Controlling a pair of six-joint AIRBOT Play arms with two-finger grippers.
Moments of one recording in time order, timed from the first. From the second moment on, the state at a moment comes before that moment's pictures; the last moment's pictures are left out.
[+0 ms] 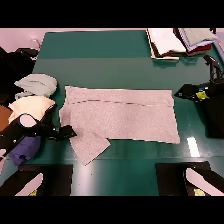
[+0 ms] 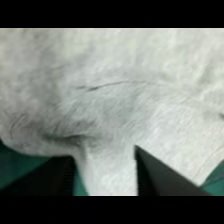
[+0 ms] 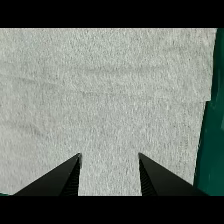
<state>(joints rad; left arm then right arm) -0.06 -0.92 0.44 1.01 -1.03 -1.49 -0.21 -1.04 1.06 -1.12 1.29 1.42</state>
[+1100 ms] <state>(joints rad) -0.10 -0.90 0.61 1.06 -1.12 -1.48 -0.51 -1.03 0.48 -1.10 1.31 1.28</state>
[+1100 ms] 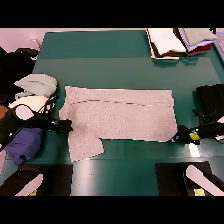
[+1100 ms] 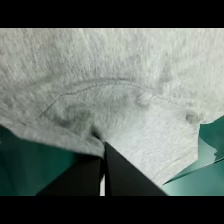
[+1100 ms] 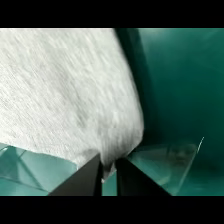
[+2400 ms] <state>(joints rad) -0.10 -1.11 0.93 1.28 -0.96 -1.52 -0.16 -1.36 1.19 -1.30 1.34 1.38</state>
